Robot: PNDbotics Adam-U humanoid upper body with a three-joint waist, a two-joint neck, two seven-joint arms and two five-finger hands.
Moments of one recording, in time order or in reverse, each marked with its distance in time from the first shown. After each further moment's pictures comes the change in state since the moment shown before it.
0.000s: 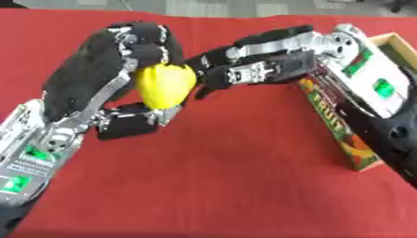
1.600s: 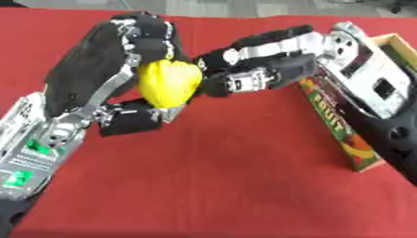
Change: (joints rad) left arm -0.038 -0.021 -0.012 0.010 0.003 -0.052 0.000; right arm -0.009 0.000 0.020 -0.004 0.049 -0.082 0.003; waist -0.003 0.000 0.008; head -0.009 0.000
